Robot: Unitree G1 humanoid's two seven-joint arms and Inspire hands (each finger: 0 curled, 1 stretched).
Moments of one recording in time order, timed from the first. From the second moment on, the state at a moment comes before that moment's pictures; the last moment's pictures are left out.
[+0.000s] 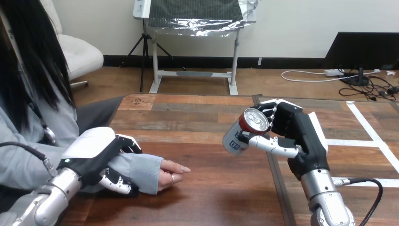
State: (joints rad) left arm -0.48 0.61 -0.34 1.06 0.69 -0.70 0.20; right arm -0.40 -0.12 -0.16 1.03 0.08 -0.84 0.25
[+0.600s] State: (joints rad) left arm -0.50 0.61 -0.34 1.06 0.67 -0.69 0.11; right arm -0.40 -0.12 -0.16 1.02 0.08 -0.83 0.26
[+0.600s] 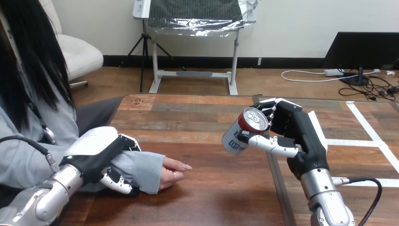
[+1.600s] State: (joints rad) left arm -0.48 0.62 -0.34 1.05 0.66 -0.73 0.11; right arm -0.41 -0.10 -0.16 1.02 0.08 -0.82 0.27
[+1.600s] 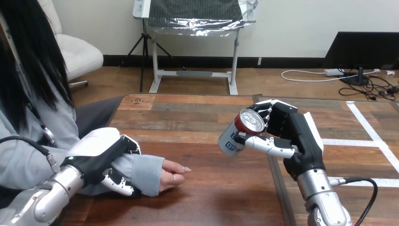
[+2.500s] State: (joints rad) left arm -0.42 0.64 -0.34 0.95 0.61 -0.78 0.09; right arm -0.41 -0.06 -0.11 1.02 0.06 -0.81 0.26
